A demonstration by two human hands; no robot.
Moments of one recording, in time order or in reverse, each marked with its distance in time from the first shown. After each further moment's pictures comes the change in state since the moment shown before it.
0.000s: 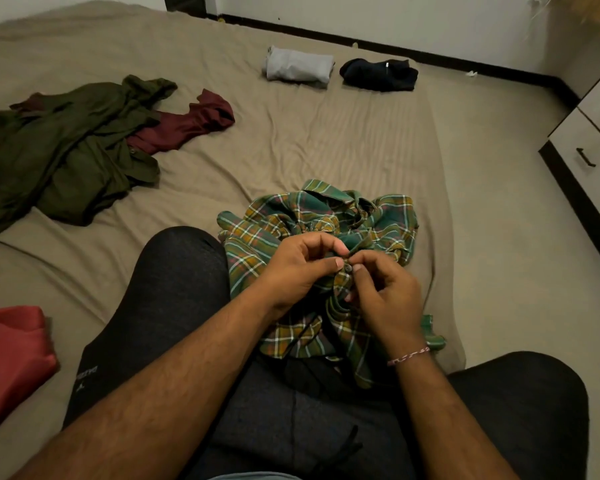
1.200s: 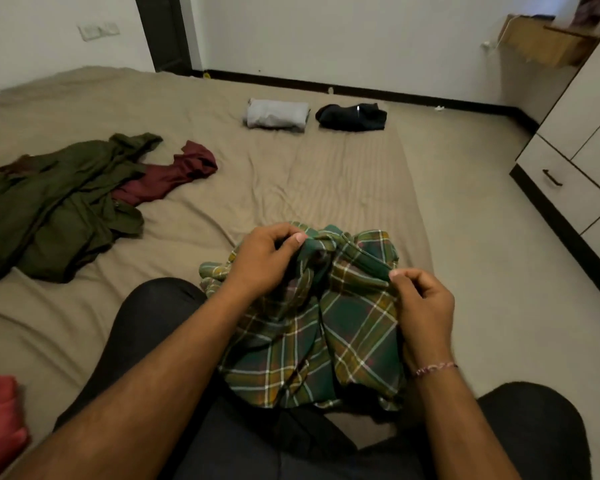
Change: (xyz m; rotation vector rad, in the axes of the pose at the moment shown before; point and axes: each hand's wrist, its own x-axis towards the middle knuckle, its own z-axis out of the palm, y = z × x) left_hand 0.063 0.038 -0.032 0.670 0.198 0.244; right_hand 0.039 0.018 -0.047 0.336 0.358 0.458
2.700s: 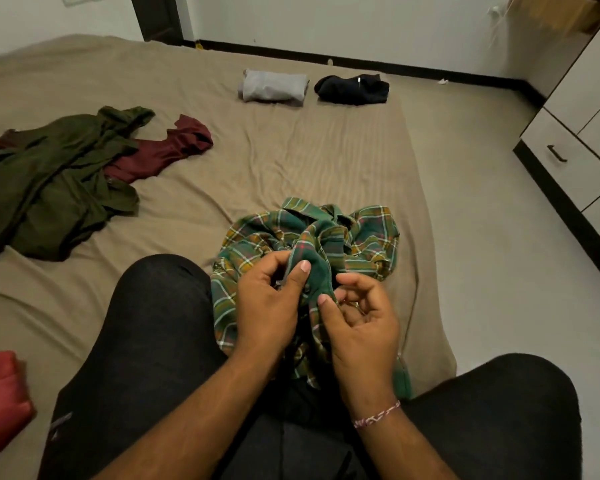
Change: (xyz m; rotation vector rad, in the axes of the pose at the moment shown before) left_hand -0.100 0.035 0.036 -0.434 0.335 -0.205; right_hand -0.110 -0.005 0.048 0.205 -0.141 -0.039
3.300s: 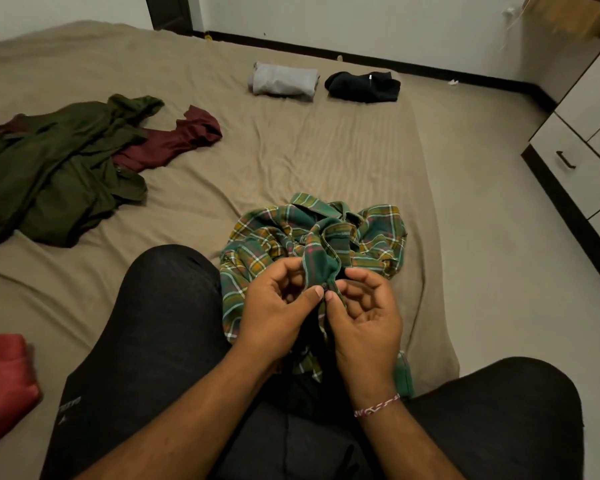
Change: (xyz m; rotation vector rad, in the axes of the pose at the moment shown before) left_hand -0.010 -0.011 -0.015 -0.153 -0.196 -0.137; right_hand 0.003 0.010 0.003 0.061 -0.028 -0.045
